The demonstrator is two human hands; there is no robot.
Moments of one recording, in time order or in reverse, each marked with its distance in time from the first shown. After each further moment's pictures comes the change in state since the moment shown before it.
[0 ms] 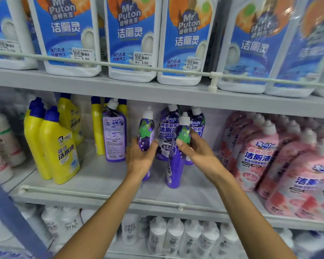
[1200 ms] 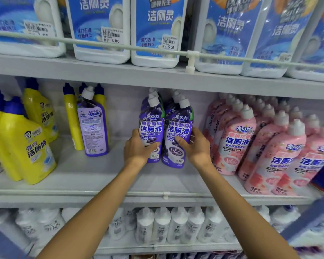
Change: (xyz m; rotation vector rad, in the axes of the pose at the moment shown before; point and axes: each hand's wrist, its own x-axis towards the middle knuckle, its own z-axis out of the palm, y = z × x) left_hand -0.004 -0.001 0.044 0.227 -0.206 0.052; right_hand -0.001 0.051 -0.033 -0.377 0.483 0.037
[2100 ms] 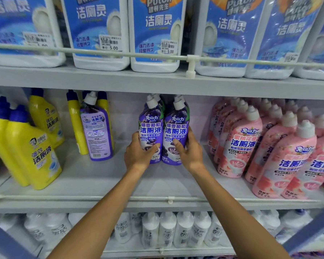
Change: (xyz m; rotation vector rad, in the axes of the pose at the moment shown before) left_hand 0.003 -0.008 0.001 -0.018 0.073 0.014; right_hand 0.011 0.027 0.041 0.136 -0.020 -0.103
